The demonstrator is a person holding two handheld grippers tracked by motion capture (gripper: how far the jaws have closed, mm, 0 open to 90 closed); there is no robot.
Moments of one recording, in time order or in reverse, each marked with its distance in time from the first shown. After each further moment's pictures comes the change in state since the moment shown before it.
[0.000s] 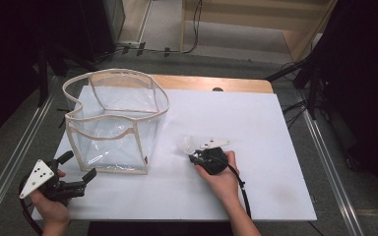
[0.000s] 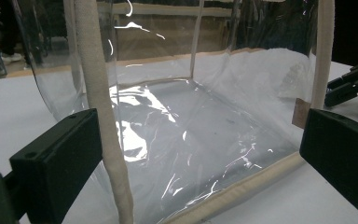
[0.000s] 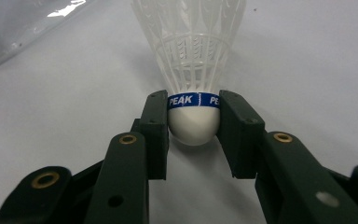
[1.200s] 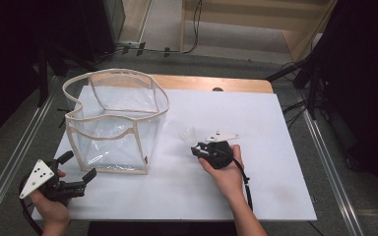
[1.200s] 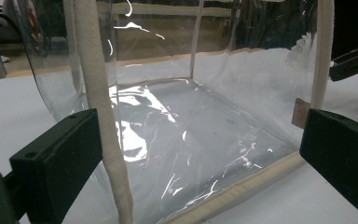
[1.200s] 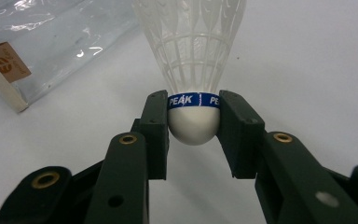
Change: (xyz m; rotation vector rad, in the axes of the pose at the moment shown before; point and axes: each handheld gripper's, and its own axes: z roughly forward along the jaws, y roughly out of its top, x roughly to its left) left arm 0.000 0.000 0.000 0.000 0.000 0.002; right arm -0.006 0.019 -0.024 -0.073 0.021 0.012
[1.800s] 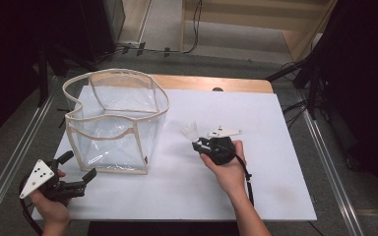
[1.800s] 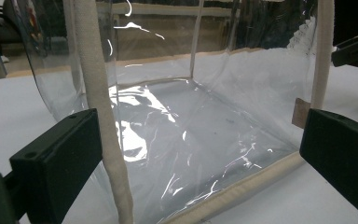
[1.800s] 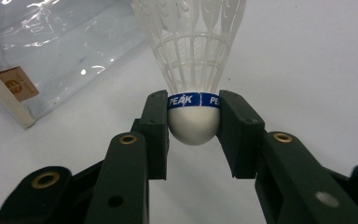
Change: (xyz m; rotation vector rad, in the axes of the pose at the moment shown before) left arm 0.000 0.000 0.000 0.001 0.000 -0.001; right arm -0.002 0.014 -0.011 -0.031 -0.007 -0.012
